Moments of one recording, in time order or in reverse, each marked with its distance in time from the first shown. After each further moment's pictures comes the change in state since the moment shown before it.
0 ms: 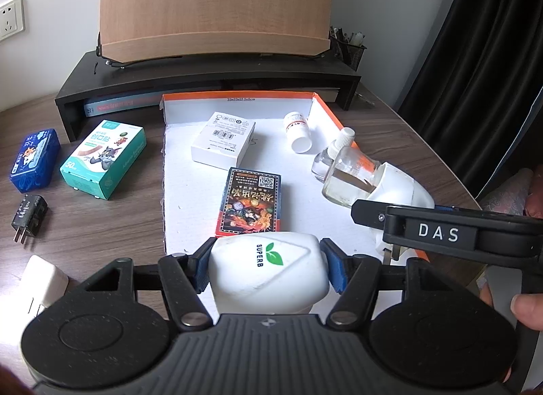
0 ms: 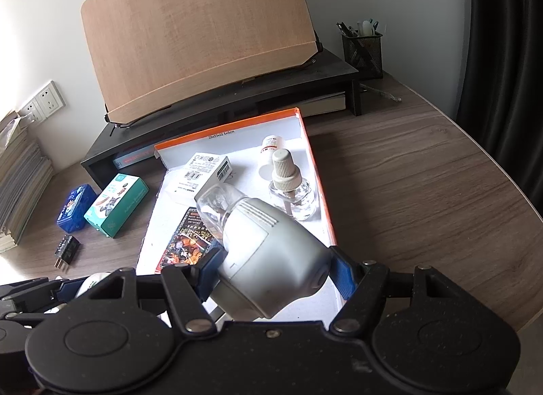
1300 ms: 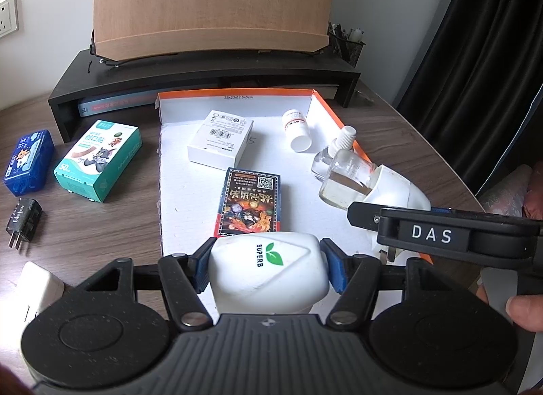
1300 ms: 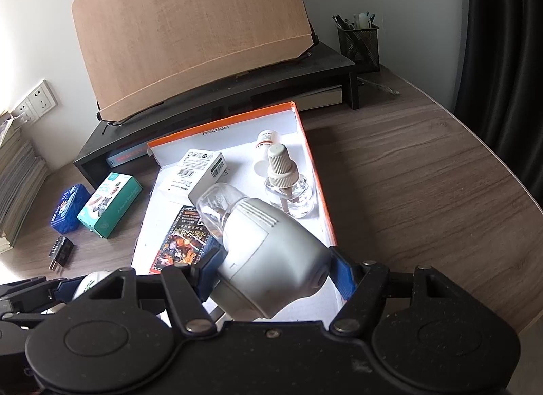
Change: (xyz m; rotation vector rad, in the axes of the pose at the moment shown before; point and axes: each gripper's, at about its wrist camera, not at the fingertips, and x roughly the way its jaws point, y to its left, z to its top) left arm 0.007 0.000 0.002 0.007 0.012 -0.005; right arm 0.010 0.001 0.001 0.011 0.015 -0.021
